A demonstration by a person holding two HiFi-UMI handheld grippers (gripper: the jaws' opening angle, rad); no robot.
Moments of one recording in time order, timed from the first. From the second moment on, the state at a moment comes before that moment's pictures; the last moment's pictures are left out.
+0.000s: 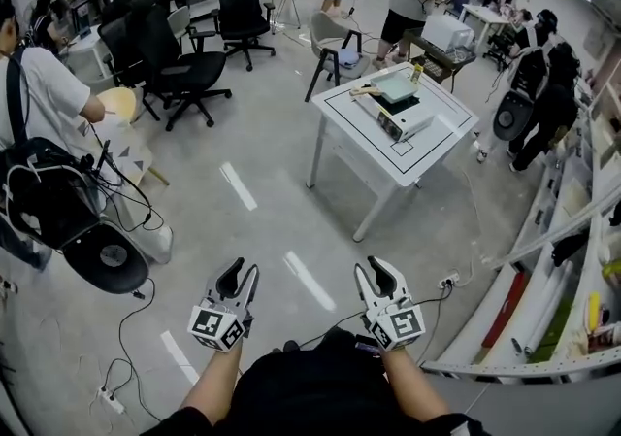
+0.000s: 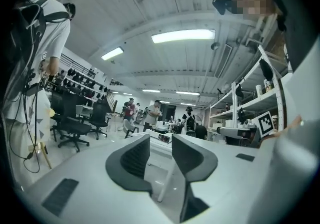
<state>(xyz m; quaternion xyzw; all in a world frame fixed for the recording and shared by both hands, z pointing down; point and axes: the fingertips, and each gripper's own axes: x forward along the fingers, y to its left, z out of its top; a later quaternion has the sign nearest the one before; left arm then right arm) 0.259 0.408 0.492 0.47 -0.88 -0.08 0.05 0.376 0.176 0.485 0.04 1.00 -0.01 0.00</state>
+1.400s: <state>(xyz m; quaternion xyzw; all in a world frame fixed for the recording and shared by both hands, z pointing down) 0.007 0.175 0.491 0.55 -0.83 -0.06 0.10 0.107 -0.013 0.495 0.08 0.99 -0.10 0.00</state>
